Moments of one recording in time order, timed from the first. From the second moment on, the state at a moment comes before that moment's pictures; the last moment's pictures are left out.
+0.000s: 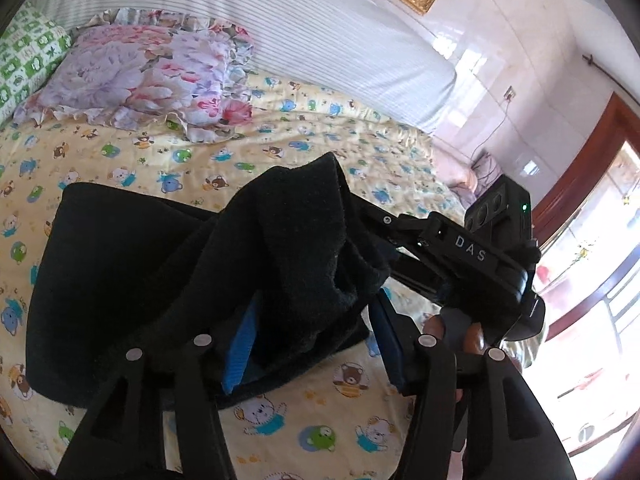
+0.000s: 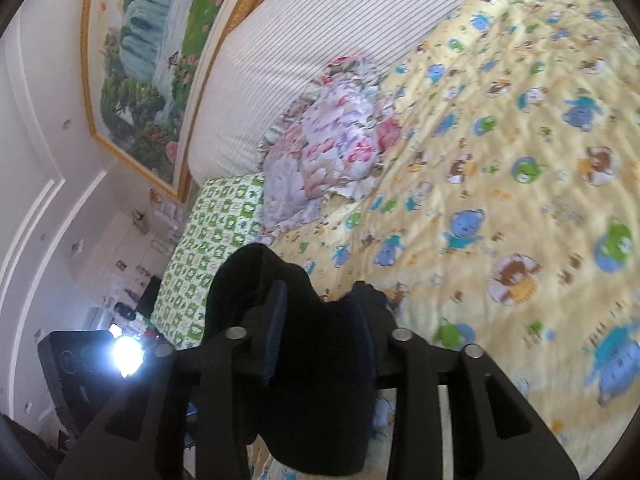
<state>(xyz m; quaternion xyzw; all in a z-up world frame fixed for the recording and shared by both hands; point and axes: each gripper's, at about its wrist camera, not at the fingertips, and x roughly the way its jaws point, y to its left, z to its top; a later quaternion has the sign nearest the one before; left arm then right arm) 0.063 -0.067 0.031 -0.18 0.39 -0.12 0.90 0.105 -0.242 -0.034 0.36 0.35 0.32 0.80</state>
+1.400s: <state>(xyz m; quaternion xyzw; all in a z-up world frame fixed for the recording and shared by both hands) 0.025 0.069 0.027 -0.26 0.38 0.00 0.89 0.025 -0.197 0.010 0.24 0.36 0.18 0.88</state>
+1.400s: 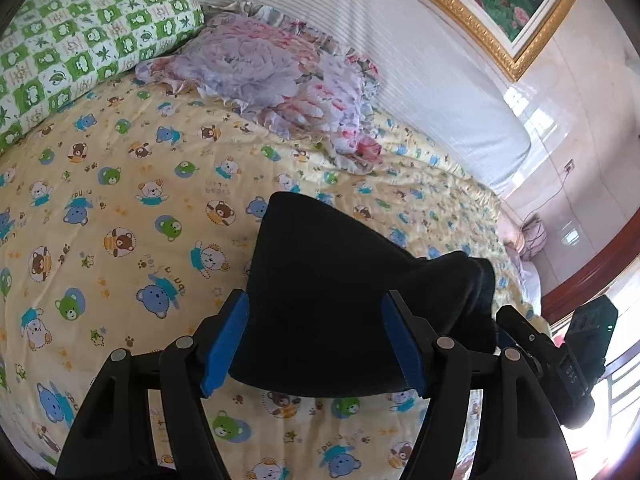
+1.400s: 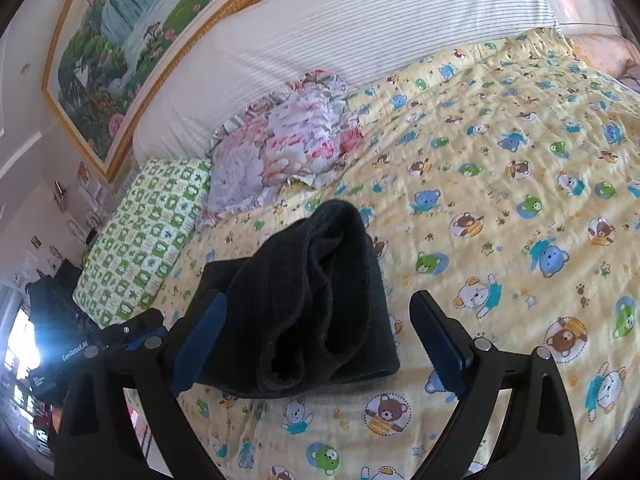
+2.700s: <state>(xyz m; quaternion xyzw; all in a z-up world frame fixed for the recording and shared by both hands) 0.061 0.076 -0.027 -0.27 0.44 0.02 0.85 0.037 -0.204 -0.036 0.23 0.40 0.18 0.87</state>
